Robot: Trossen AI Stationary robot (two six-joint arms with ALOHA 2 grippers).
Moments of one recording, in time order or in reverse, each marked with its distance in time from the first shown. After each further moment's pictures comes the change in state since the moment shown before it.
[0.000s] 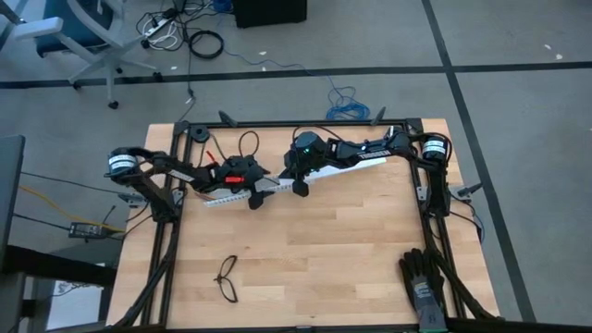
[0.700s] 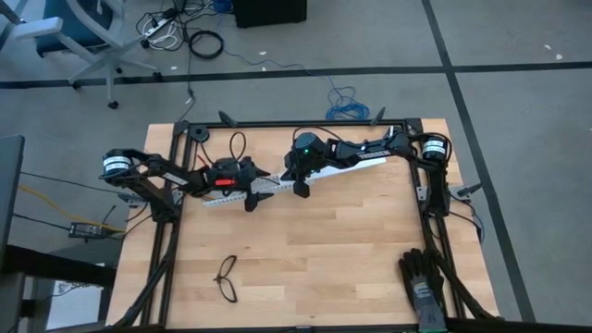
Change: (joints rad) left arm -0.008 -0.047 -0.106 0.230 0.077 -0.058; right arm 0.001 0.000 0.000 -0.037 -0.016 0.012
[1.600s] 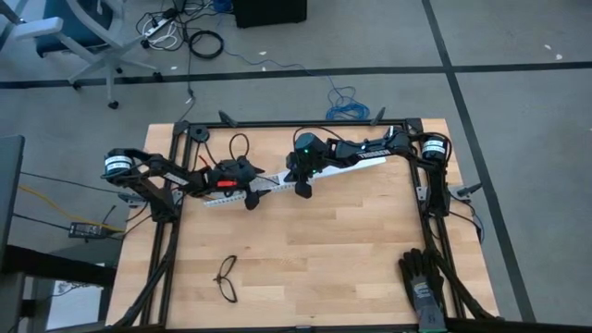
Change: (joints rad) left arm -0.006 0.014 0.000 -0.086 -0.161 0.008; right arm -0.008 0.000 0.000 -0.074 0.002 0.014
